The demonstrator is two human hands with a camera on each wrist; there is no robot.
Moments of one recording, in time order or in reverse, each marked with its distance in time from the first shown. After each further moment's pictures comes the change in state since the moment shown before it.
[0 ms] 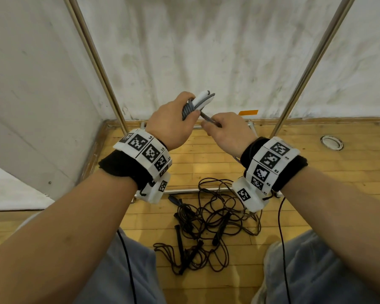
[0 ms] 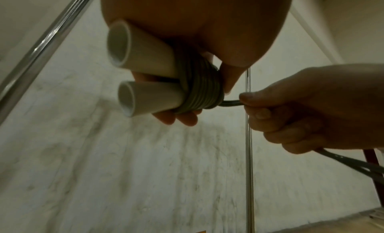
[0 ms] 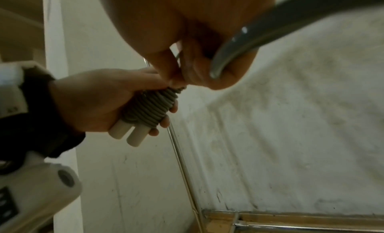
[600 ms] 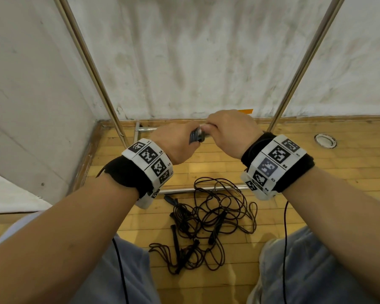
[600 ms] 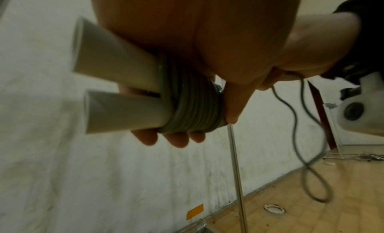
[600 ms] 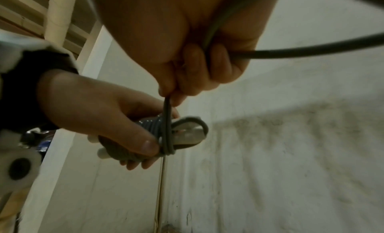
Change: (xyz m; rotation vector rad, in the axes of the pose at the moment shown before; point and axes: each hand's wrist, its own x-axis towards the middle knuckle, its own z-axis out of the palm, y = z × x) left_hand -0.013 0.003 0.019 0.350 -0.327 0.088; right_hand -0.012 0.001 -0.020 -0.492 0.027 -0.233
